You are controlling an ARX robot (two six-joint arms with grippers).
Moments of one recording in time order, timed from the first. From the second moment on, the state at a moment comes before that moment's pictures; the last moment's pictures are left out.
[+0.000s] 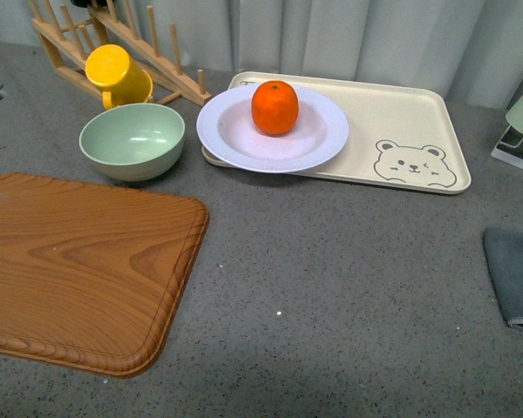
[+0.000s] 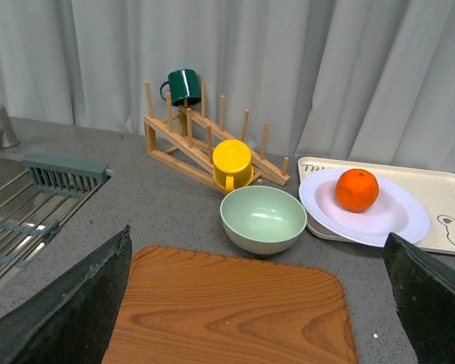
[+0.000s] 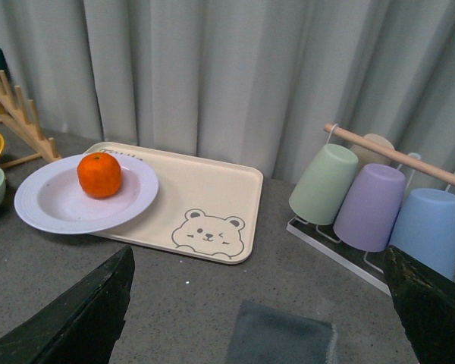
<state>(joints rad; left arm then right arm) 0.00 0.00 0.02 0.00 0.00 0.00 0.18 0.35 0.04 0.24 0.11 -0.11</state>
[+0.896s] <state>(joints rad) 0.00 0.00 0.02 0.00 0.00 0.00 0.00 0.01 0.01 0.00 0.00 -0.01</state>
